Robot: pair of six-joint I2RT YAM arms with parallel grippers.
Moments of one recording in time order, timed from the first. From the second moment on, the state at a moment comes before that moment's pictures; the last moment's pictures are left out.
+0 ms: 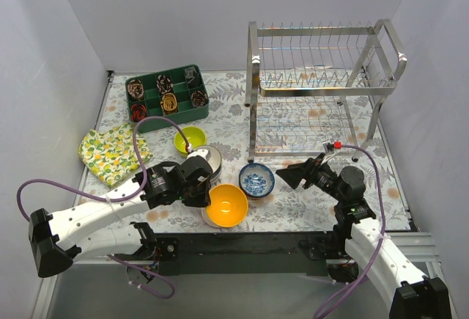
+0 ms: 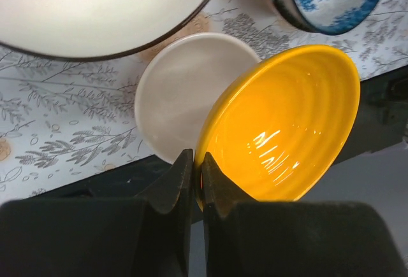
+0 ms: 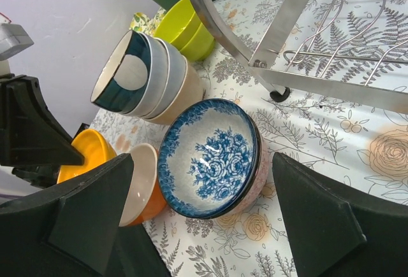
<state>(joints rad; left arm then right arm) -1.03 1.00 0.88 -0.88 -0.13 -0.85 0.28 0.57 0.10 0.41 -0.60 0.71</state>
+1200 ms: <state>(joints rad) -1.03 0.46 0.90 -0.94 -0.48 -0.96 0.28 0.14 0.53 -0.26 0.05 0.20</state>
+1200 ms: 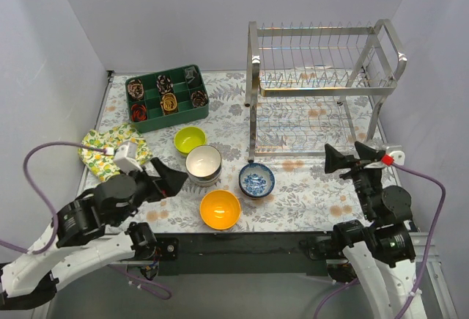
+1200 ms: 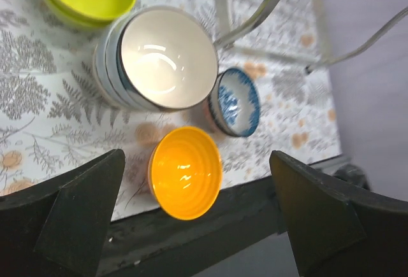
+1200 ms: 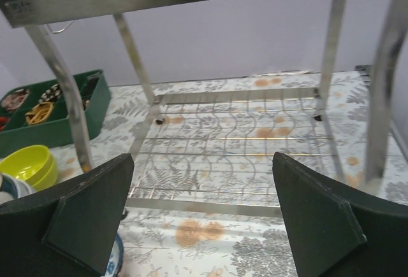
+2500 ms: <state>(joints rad) -1.03 0.14 0.84 -0.81 -0.63 -0.95 0.28 0.01 0.51 -0.36 0.30 0.03</state>
